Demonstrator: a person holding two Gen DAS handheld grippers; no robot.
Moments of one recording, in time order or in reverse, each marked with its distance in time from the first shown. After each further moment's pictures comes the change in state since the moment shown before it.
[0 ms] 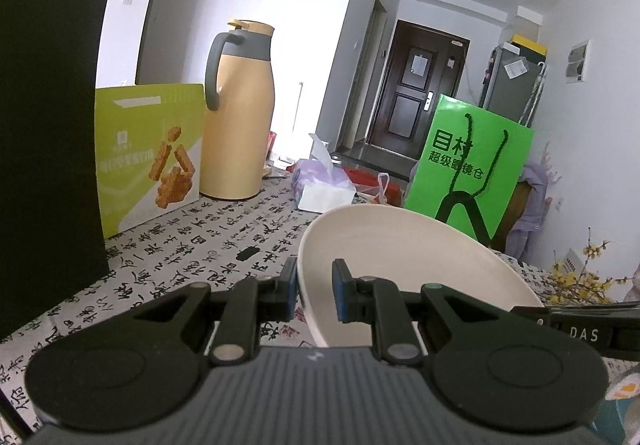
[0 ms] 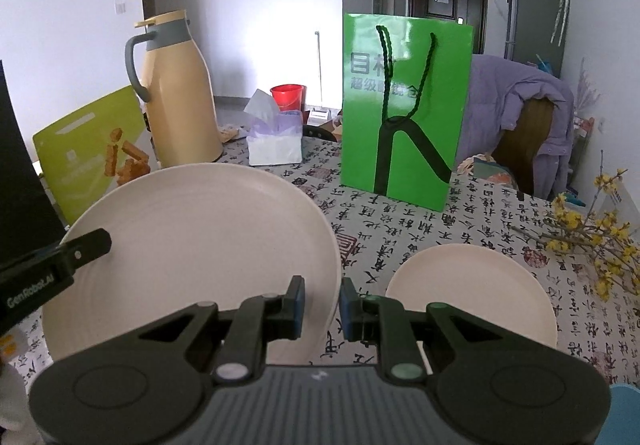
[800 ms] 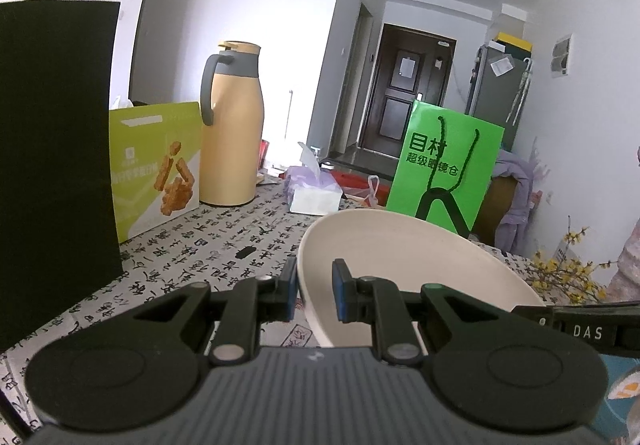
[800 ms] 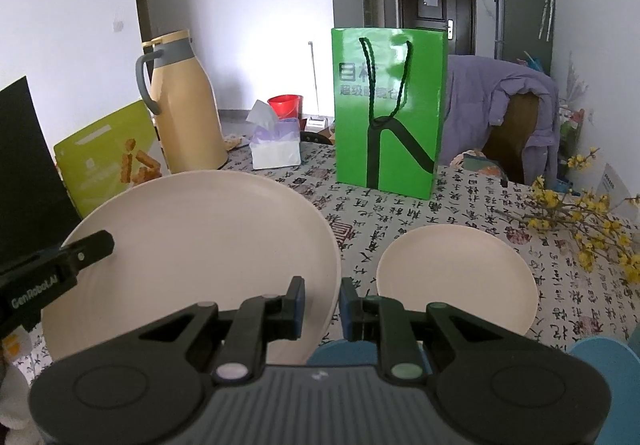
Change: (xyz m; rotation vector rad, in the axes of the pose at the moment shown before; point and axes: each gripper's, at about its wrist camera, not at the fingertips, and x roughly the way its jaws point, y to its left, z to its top) left arm -0.048 -0.011 -0.007 0.049 -0.022 -0.014; right arm -0.052 -0.005 -0.028 0.047 -0.035 0.006
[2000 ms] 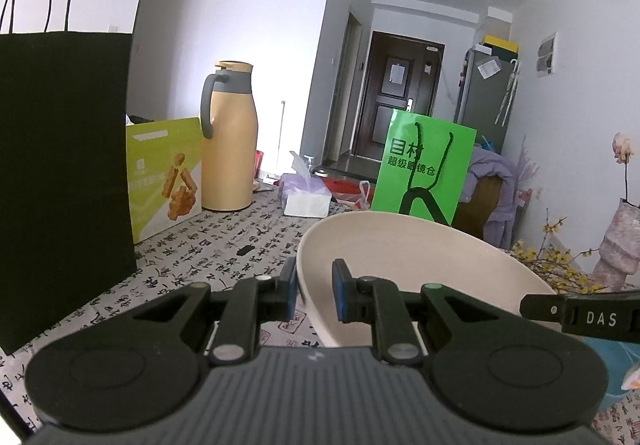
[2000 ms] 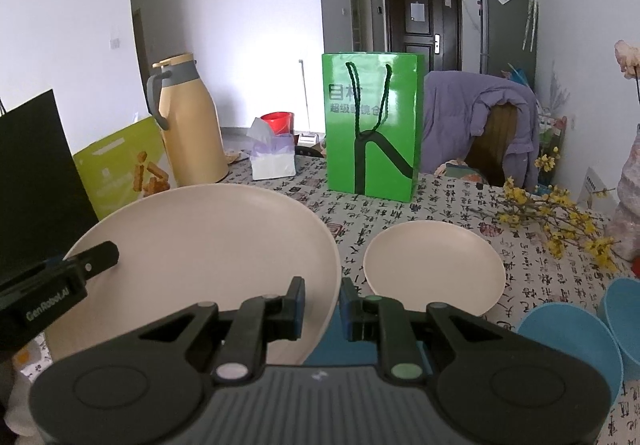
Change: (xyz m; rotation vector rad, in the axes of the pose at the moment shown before) left arm -0.057 -0.009 -0.011 0.034 -0.030 -0.015; right arm -0.065 0.005 -0.024 0.016 -0.055 -0.025
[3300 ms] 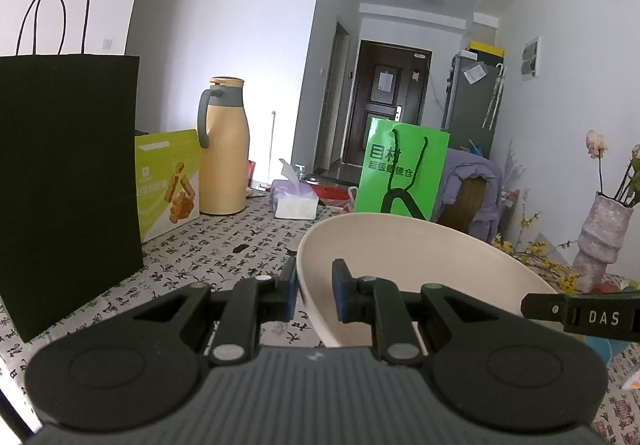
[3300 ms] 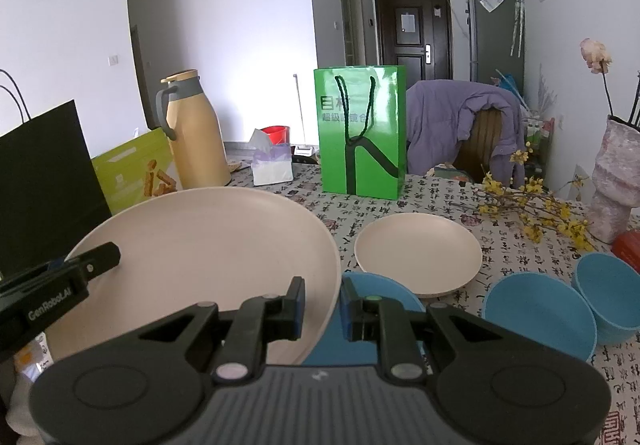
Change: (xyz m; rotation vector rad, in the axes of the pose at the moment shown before) left arm -0.052 -0.008 -0.012 0.024 -0.028 -0.028; right arm -0.050 -0.004 -0.028 0.035 -0.045 -0.012
